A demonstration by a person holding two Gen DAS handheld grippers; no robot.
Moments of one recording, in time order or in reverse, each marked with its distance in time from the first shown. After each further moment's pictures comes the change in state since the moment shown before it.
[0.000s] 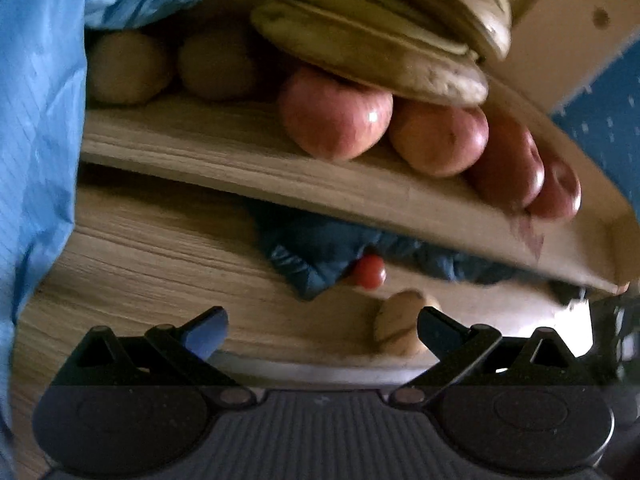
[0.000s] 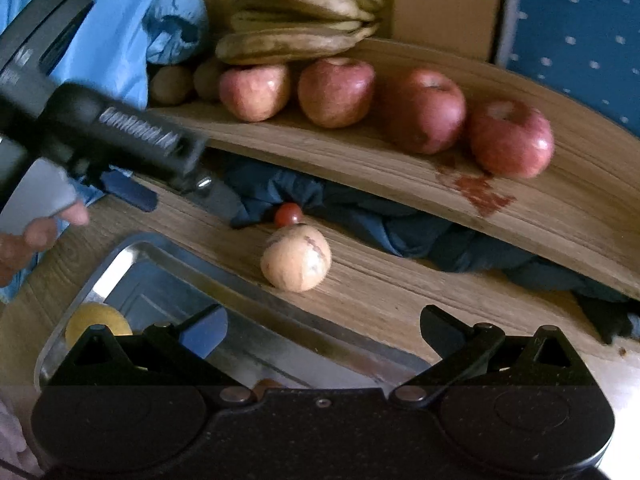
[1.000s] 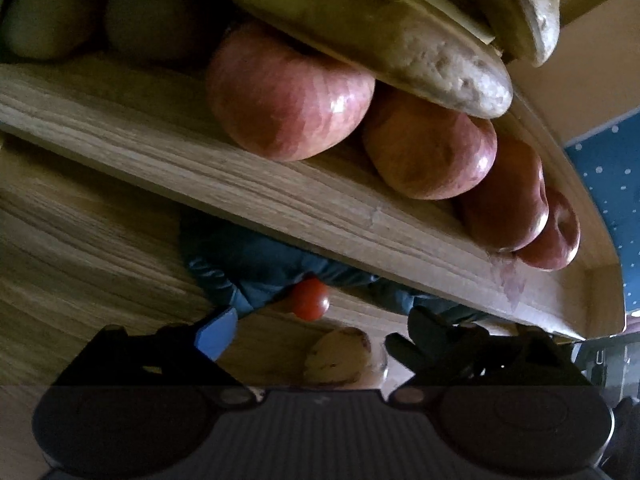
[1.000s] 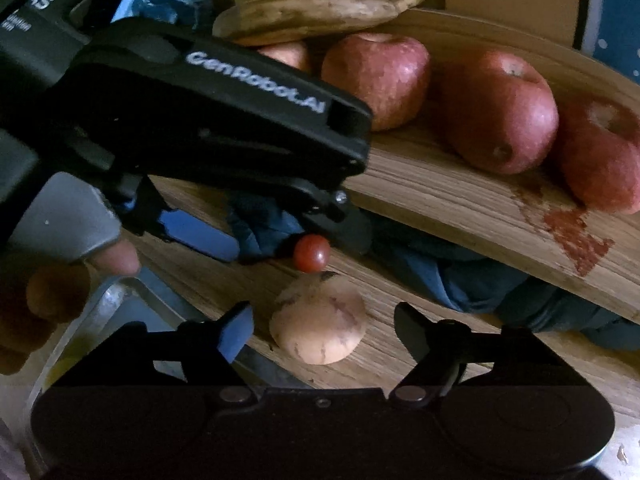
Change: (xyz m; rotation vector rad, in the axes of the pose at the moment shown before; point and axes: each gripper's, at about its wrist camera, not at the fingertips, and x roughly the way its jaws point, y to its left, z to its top) left arm 0.040 -0.013 0.022 -0.137 0.077 -0.111; right arm 0.067 0.000 0.030 -0.008 0.013 0.116
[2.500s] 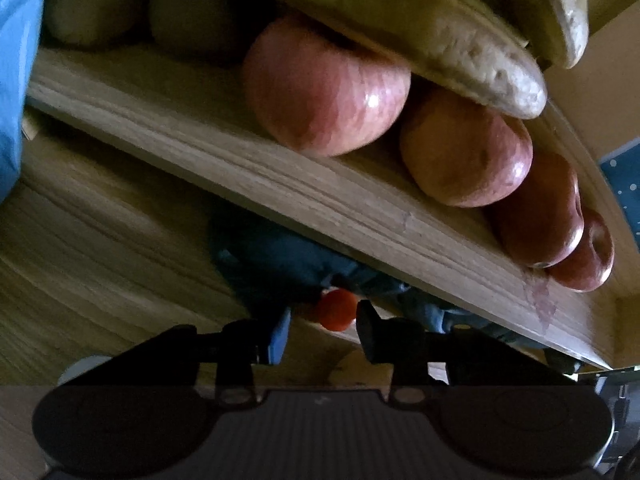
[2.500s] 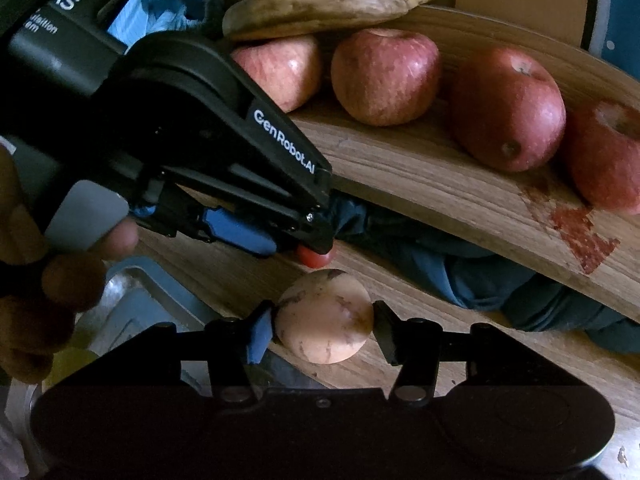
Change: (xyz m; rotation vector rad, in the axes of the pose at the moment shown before) left arm 0.016 -0.013 -0.023 -0.070 -0.060 0.106; right arm -0.007 -0.002 -0.002 -0.020 0.002 0.004
